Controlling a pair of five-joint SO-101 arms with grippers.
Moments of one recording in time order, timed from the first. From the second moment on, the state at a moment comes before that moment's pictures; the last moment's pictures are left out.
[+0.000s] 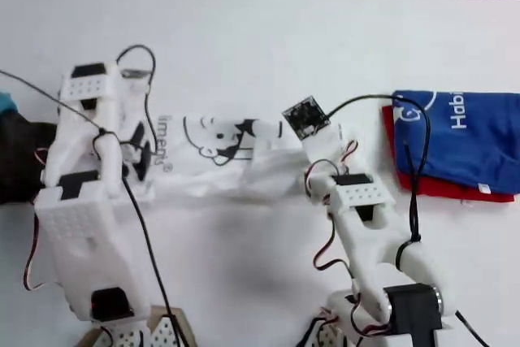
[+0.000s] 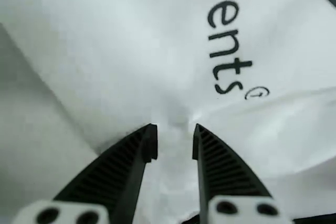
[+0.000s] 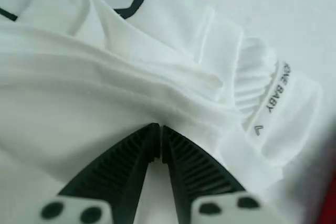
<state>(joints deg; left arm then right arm) -17.6 31.6 -14.0 97.2 -17.2 -10.9 -15.3 60.6 23.9 26.0</state>
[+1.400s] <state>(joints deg) -25.6 39.3 -33.6 99.0 -22.7 -10.9 -15.3 60.6 23.2 26.0</state>
